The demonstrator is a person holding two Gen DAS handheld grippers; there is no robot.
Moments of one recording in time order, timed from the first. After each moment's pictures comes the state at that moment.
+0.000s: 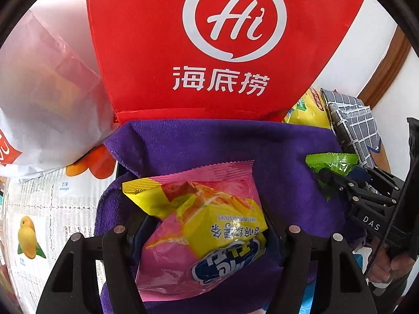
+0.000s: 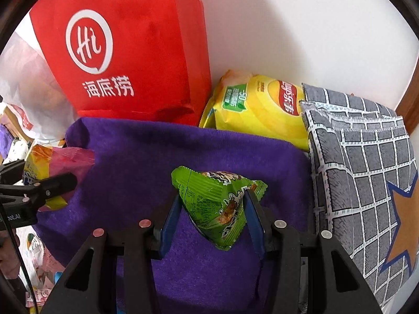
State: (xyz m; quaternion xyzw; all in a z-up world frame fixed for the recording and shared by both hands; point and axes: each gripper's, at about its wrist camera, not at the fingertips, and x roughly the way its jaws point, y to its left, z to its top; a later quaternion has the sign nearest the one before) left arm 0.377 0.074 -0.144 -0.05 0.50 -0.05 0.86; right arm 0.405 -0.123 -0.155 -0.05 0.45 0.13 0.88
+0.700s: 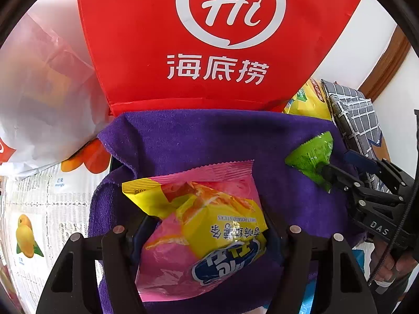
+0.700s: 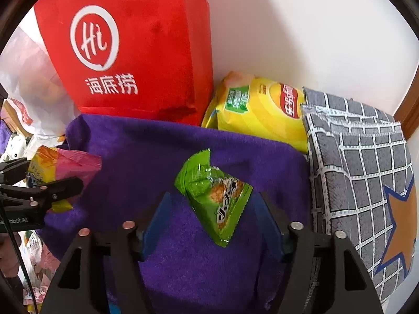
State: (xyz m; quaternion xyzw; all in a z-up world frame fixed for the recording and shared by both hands) left arm 0.383 0.072 -0.149 -0.05 0.51 -0.06 0.85; right arm 0.405 -0.116 -0.150 -0.06 0.44 0.13 0.88
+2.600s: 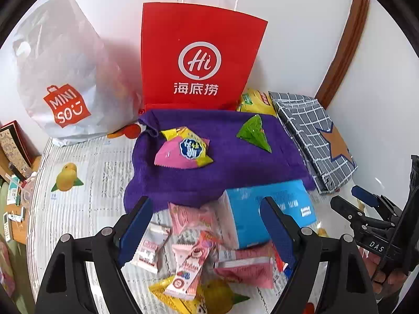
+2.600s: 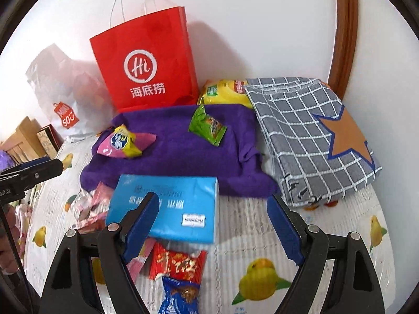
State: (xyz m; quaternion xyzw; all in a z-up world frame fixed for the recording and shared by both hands) left arm 0.195 0.077 -0.070 -0.05 0.43 -0.07 0.90; right arm 0.192 -0.159 -0.091 0.02 0.40 0.07 0.91
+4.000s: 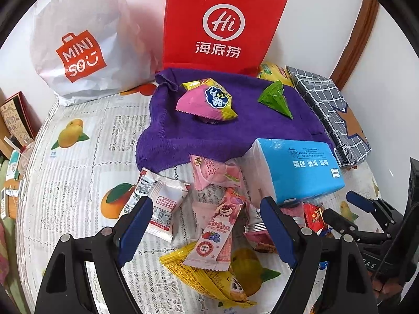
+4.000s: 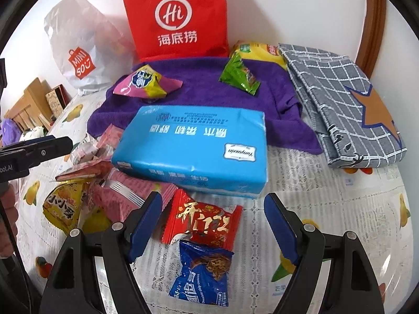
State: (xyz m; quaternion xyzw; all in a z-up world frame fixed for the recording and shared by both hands) left arm 0.172 0.099 -0.129 -0.06 0.46 -0.05 0.88; right arm 0.165 -0.115 -0.159 -0.02 0.44 0.11 0.89
